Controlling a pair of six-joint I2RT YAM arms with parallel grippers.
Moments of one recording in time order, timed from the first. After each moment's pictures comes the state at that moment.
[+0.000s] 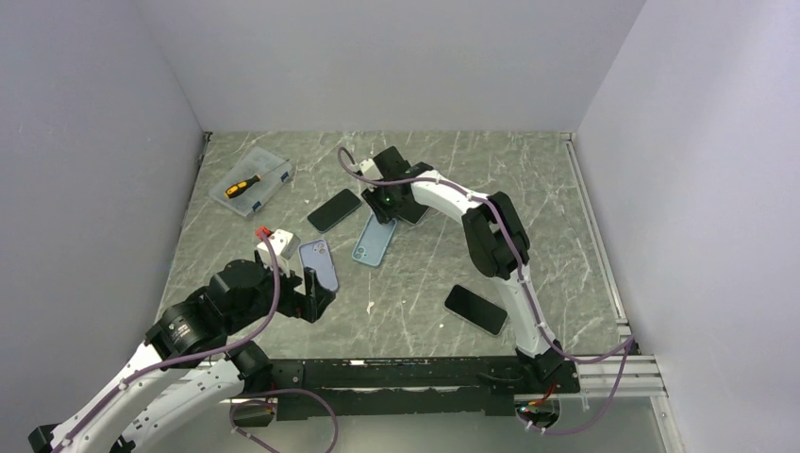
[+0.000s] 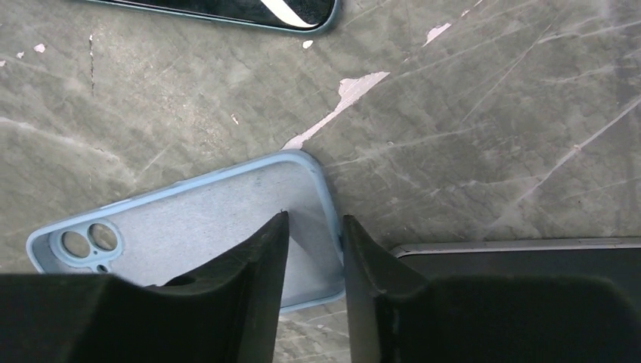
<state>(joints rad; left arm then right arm) -0.81 0.47 0.77 -0.80 -0.09 -0.43 0.63 2.32 1.89 -0.58 -0.20 -0.18</state>
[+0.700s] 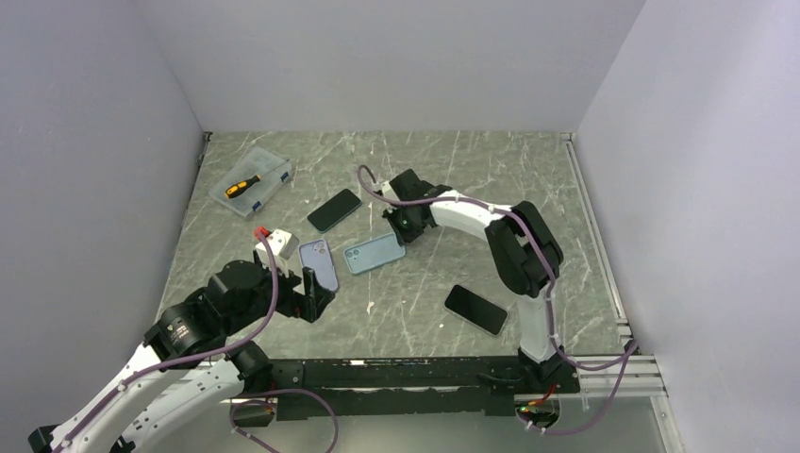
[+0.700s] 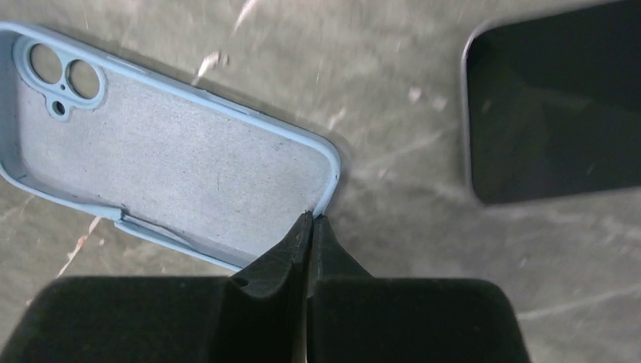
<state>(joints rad) -0.81 0.46 0.77 -0.80 -0.10 -0.43 0.65 2.07 1.48 -0.48 -0.17 -0.06</state>
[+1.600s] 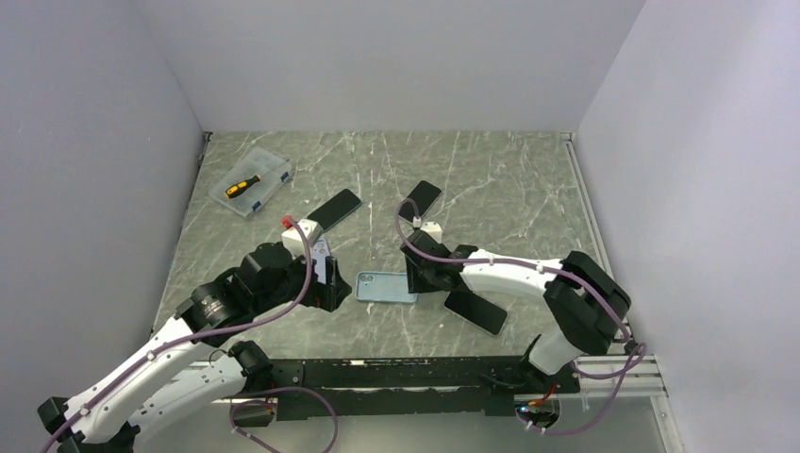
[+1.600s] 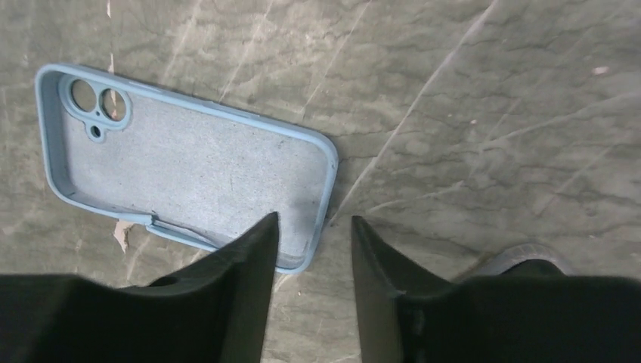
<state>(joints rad) -0.81 0.64 0.77 -0.70 -0.06 -0.47 0.90 1.56 0.84 -0.33 0.20 0.71</state>
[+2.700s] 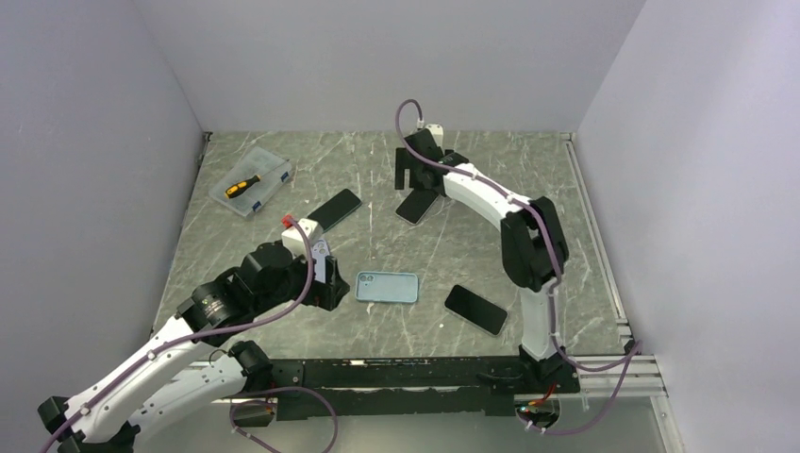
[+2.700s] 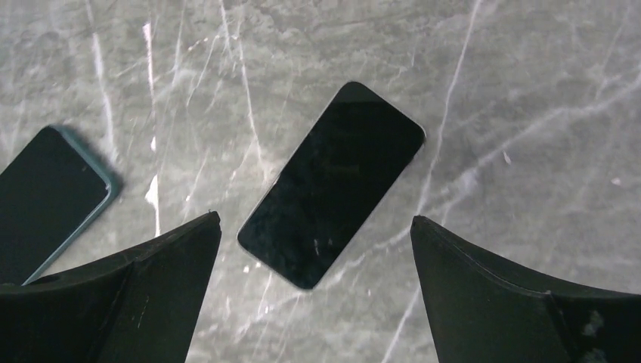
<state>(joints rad) -0.81 0.66 0.77 -0.70 -0.09 -0.44 0.55 2.01 1.65 -0.46 0.34 0.45</state>
